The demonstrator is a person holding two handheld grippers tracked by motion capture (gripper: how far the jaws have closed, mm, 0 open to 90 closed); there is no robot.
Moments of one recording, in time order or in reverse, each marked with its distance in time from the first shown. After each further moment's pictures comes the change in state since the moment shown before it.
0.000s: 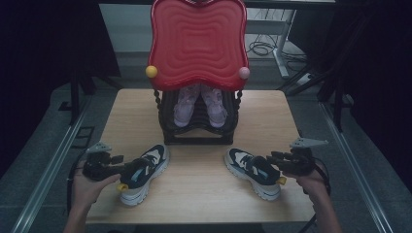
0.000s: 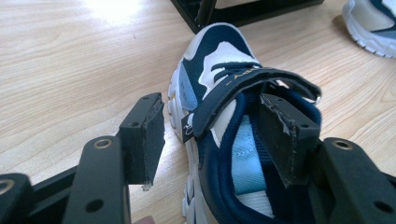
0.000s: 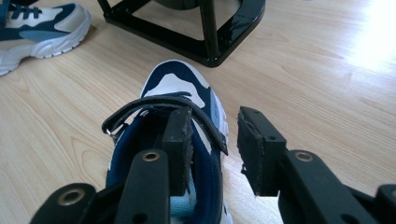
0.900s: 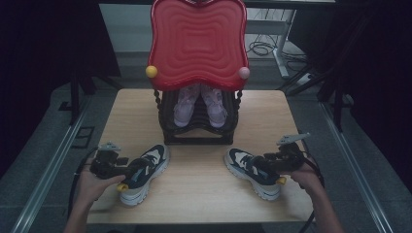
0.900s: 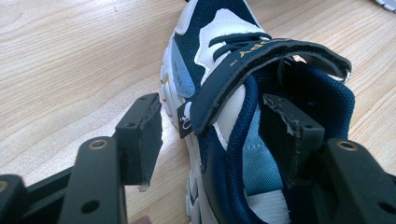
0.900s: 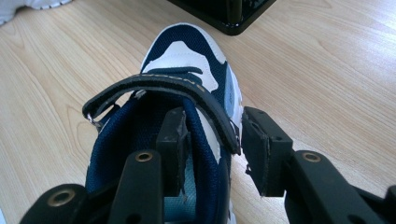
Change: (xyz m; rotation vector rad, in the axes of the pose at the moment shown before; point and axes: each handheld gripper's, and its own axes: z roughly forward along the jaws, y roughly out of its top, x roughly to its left) left arm 0.001 0.004 0.019 0.118 -0.025 0.061; right arm -0.006 0.009 0.031 0.173 0.074 -0.068
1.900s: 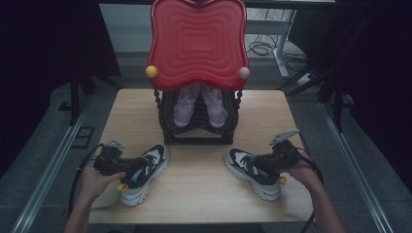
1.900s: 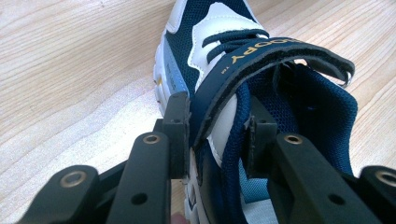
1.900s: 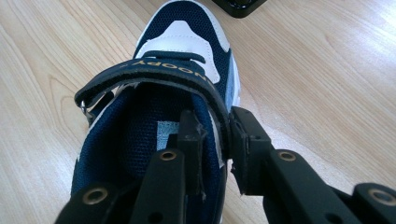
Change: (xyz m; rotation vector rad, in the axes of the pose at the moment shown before) left arm 0.001 0.011 0.006 0.057 -0.018 0.025; right arm 0.006 0.015 0.007 0.124 -0.041 -0.116
